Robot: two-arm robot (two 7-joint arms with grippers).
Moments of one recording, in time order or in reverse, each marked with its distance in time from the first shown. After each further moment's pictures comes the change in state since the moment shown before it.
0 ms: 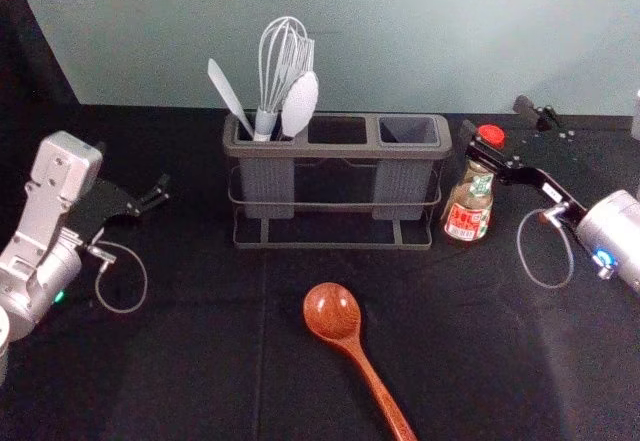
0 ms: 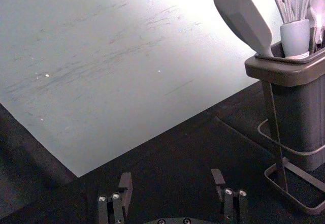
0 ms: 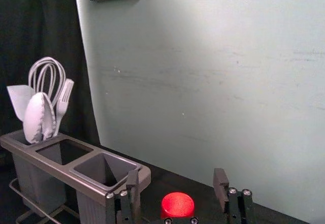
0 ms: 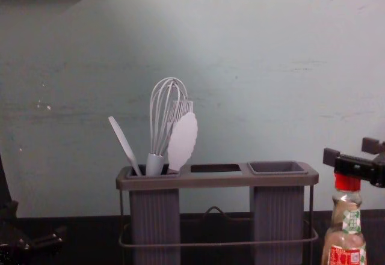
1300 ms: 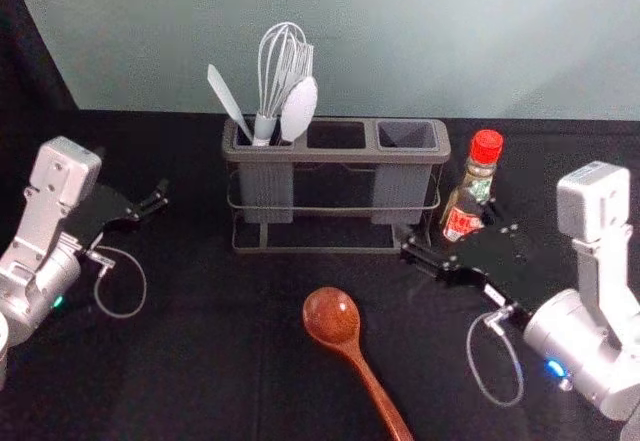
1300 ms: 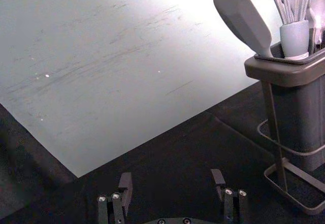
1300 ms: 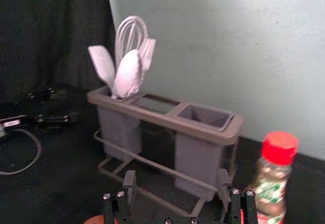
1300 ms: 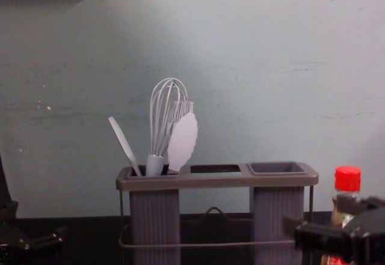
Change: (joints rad) left arm 0.000 0.000 0.000 0.000 0.000 0.000 0.000; right arm -0.324 -0.034 -0.037 -0.407 -0.142 0.225 -0.157
